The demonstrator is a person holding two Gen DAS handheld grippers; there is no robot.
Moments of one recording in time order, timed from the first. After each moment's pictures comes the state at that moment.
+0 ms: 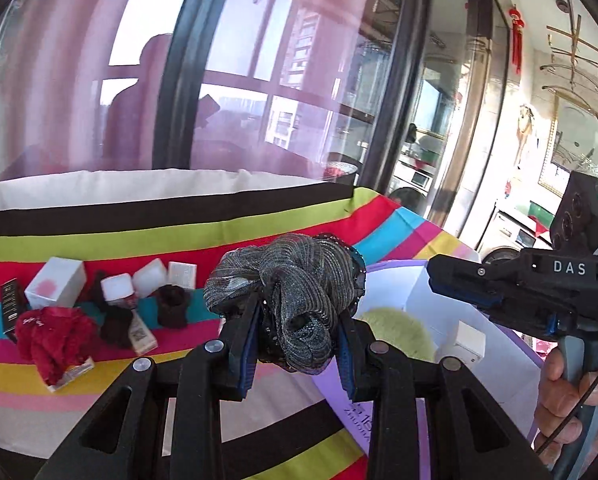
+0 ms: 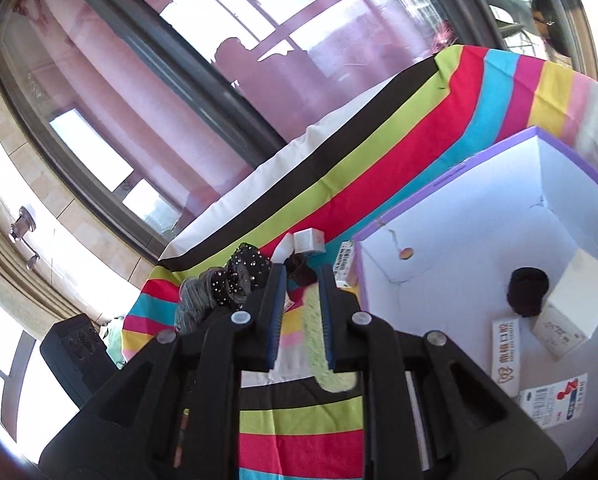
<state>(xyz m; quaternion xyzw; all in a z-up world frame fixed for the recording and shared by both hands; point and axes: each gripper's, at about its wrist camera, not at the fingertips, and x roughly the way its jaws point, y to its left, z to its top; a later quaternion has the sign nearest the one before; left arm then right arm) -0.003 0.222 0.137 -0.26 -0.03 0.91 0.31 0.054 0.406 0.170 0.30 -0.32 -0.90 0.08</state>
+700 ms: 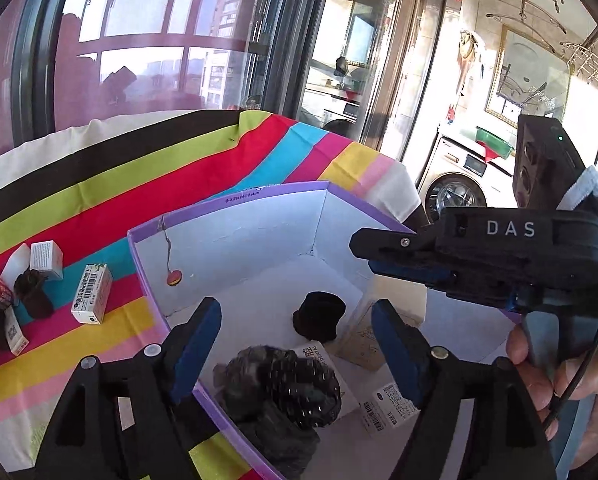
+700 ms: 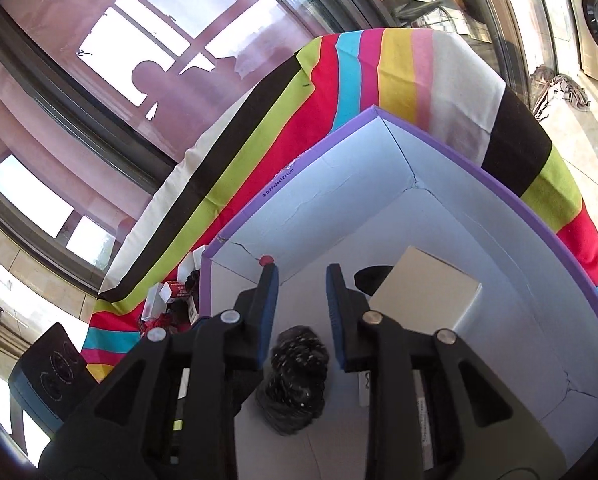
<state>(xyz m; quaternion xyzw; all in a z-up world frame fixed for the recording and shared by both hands) 0.020 0.350 0.099 -0.32 0.04 0.85 0.41 0.068 0.497 0.124 0.34 -0.35 -0.87 -0.03</state>
